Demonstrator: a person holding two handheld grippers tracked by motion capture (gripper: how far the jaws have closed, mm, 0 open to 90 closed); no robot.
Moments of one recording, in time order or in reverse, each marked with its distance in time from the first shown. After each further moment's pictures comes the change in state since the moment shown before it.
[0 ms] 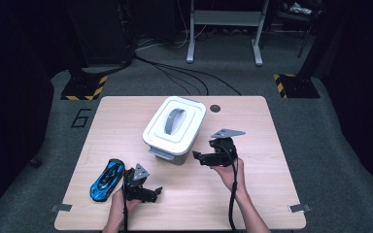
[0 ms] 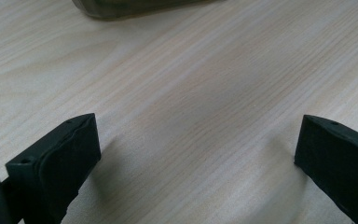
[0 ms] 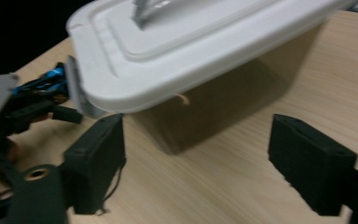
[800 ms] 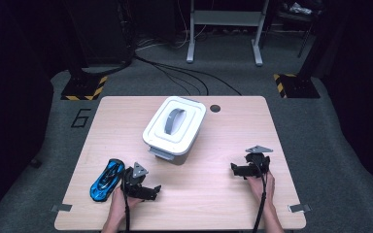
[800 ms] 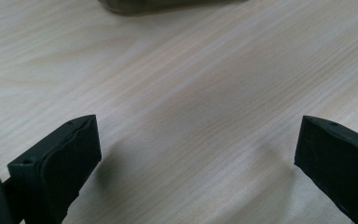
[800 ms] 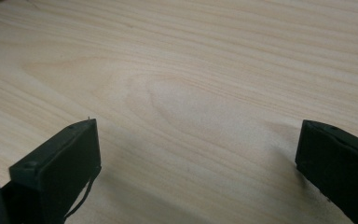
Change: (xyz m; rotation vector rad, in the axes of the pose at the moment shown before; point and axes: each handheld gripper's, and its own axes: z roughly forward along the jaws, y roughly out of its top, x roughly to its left) left arm 0.004 0.005 -0.008 0.020 0.038 -0.065; right arm -0.113 -0.102 0.004 0.134 -0.311 0.070
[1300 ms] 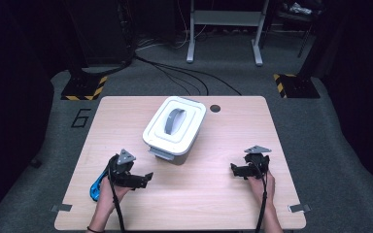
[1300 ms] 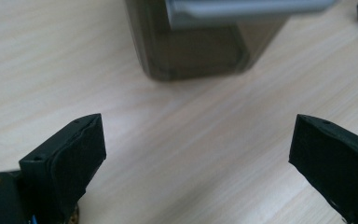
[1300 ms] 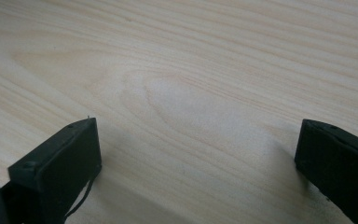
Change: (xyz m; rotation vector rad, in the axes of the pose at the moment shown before) left arm 0.022 0.047 -0.055 -0.068 -0.012 -0.049; right arm 0.000 -0.002 0.003 0.003 -0.003 -0.032
